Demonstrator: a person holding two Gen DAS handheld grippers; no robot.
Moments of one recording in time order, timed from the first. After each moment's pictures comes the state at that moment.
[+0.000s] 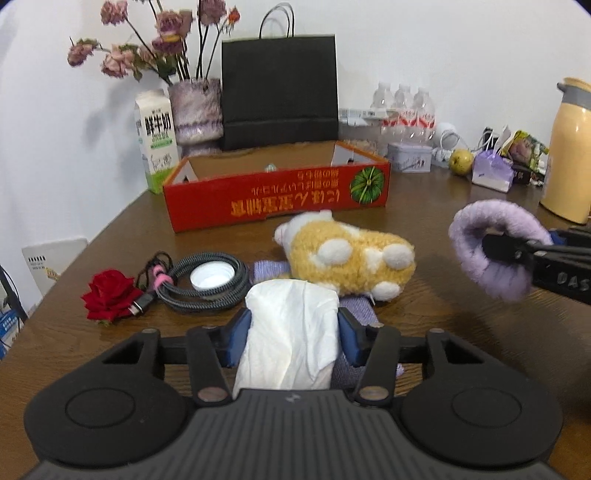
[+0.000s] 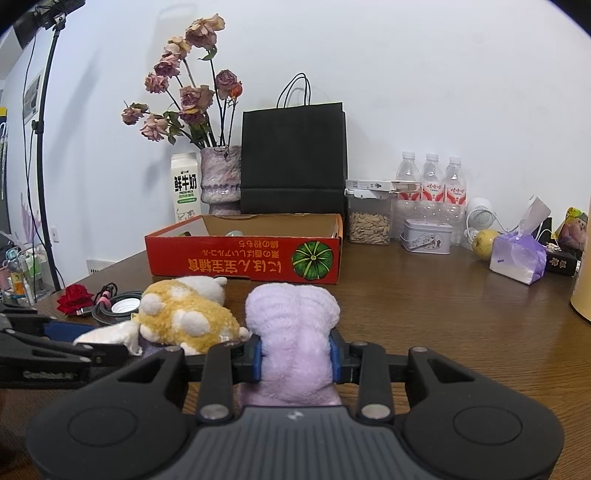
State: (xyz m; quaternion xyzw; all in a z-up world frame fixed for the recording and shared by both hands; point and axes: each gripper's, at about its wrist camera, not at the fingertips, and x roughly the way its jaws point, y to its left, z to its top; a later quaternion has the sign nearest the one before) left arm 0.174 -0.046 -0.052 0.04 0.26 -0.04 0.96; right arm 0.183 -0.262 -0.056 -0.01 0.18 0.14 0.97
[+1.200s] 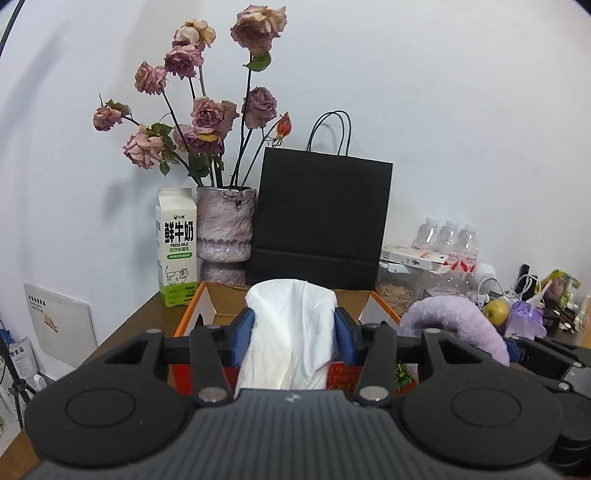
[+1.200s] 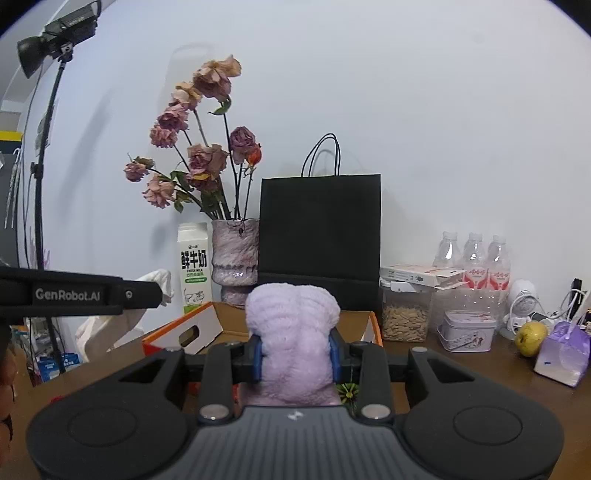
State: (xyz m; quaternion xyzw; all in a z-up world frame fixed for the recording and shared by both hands) left arm 0.287 -0.024 0.053 -0.05 0.13 0.01 0.99; right arm 0.297 -0.207 0.019 -0.01 0.09 0.17 0.98
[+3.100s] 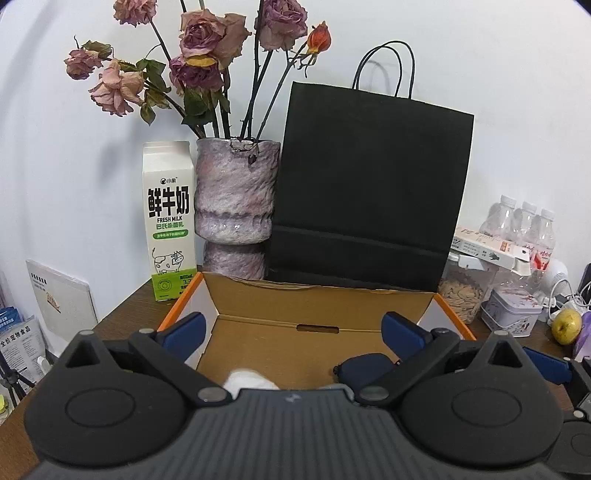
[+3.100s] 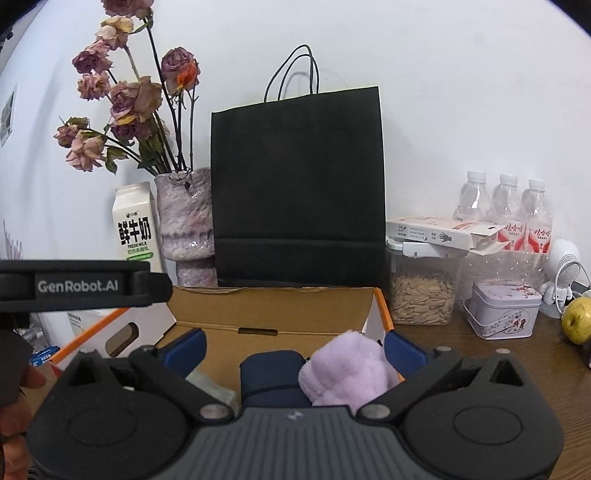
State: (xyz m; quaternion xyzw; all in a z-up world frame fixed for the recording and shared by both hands) left arm 0.445 -0.017 0.024 -0.06 0.19 0.06 0.98; right arm 0.456 -0.188 -0.012 0.01 0.17 0.15 0.97
